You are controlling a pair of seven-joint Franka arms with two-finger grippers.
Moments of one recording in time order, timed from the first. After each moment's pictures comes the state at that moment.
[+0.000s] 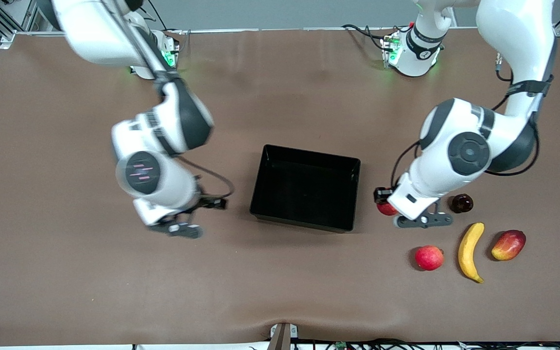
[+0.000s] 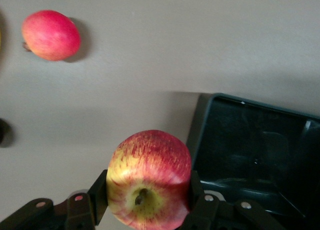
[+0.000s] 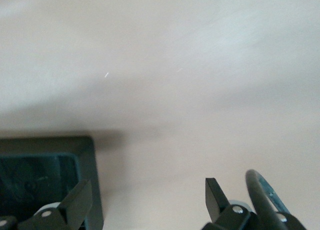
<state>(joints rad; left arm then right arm) -0.04 0.48 -0.40 -1.52 0.13 1.94 -0.49 0.35 0.67 0.03 -1.09 0.05 1.68 0.59</state>
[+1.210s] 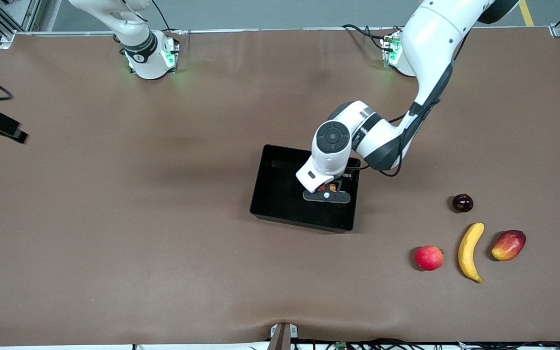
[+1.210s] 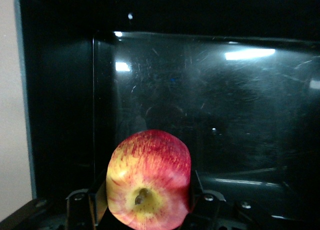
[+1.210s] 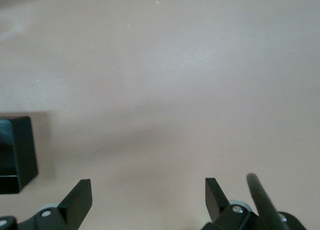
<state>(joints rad) -0.30 0.65 -0.40 -1.61 0.33 2.11 -0.70 -0.09 0.15 0.03 -1.25 0.02 1.35 0.15</state>
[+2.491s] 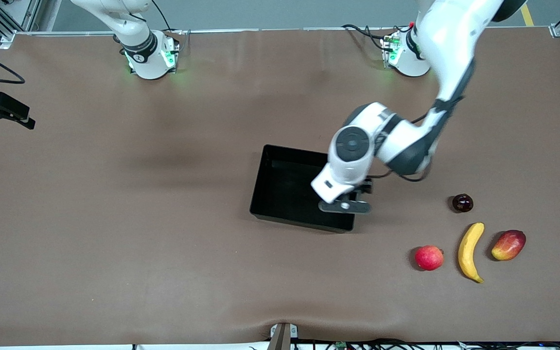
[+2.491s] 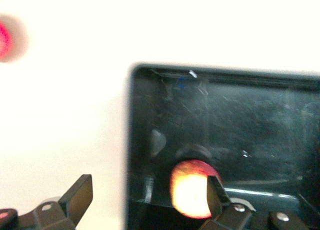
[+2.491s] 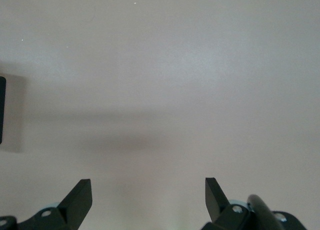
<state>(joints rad) -0.21 0.59 -0.40 -1.46 0.33 1.94 -0.57 -0.14 -0.06 0.04 -1.64 0.02 1.57 -0.11</state>
